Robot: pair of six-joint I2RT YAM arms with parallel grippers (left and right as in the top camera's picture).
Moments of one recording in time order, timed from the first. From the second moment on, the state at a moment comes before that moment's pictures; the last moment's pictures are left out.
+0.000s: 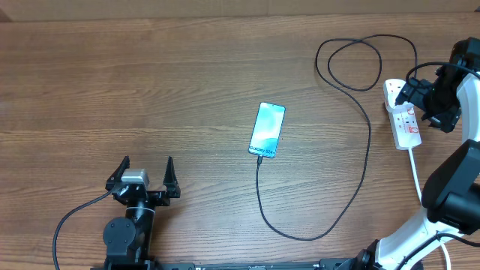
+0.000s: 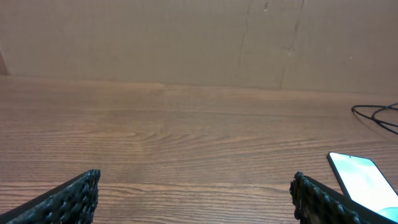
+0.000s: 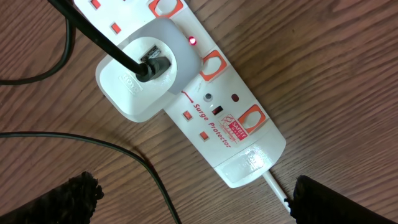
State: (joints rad) left arm -0.02 0.02 0.01 -0.08 0.02 -0.09; right arm -0.41 1.96 1.66 -1.13 -0.04 0.22
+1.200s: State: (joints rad) left arm -0.02 0.02 0.01 -0.08 0.02 -0.07; right arm -0.42 1.93 1.66 -1.13 -0.04 0.22
